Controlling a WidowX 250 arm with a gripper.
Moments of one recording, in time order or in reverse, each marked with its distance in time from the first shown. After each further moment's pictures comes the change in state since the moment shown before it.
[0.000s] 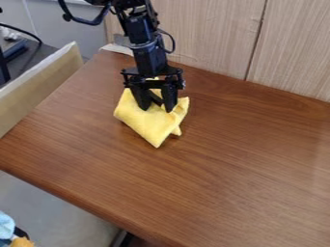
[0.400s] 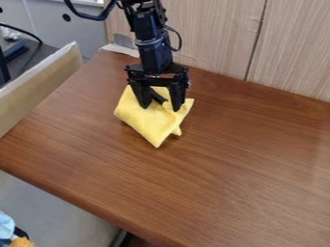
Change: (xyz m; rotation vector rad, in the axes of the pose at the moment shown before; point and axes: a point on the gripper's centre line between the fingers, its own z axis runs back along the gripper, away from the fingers) arm -0.003 -0.010 0.005 0.022 0.002 0.001
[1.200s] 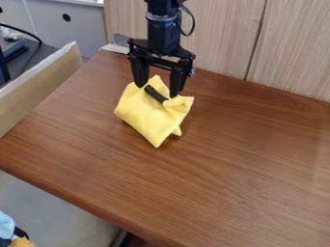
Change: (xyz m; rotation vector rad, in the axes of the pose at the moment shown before) arm -0.004 -0.009 0.027 0.195 0.044 -0.062
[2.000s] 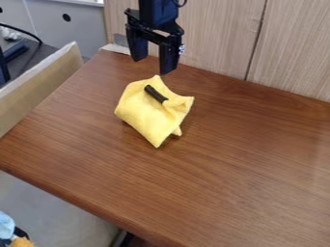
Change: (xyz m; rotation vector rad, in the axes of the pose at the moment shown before) arm 0.005 0.012 0.042 0.005 -0.082 -0.295
